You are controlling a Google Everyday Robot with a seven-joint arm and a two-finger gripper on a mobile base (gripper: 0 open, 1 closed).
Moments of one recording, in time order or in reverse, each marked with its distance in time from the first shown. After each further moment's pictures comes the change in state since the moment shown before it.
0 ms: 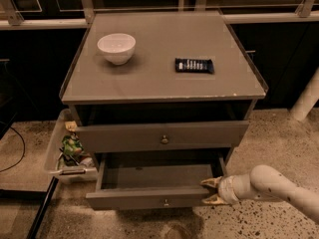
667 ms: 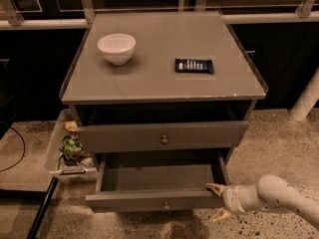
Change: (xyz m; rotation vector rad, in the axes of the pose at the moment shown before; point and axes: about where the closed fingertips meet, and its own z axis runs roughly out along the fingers) arm 0.007 0.037 -0.009 -0.034 0.000 0.013
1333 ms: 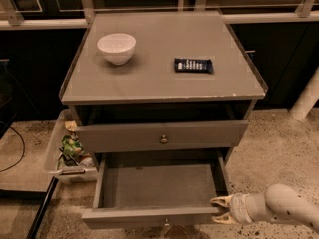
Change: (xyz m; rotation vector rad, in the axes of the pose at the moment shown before) arm -0.002 0.028 -0.026 0.017 0.037 -0.014
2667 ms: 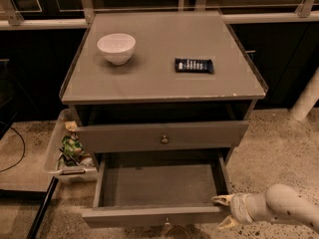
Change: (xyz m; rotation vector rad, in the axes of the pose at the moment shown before) arm 0.000 0.000 0.000 0.000 0.000 0.000
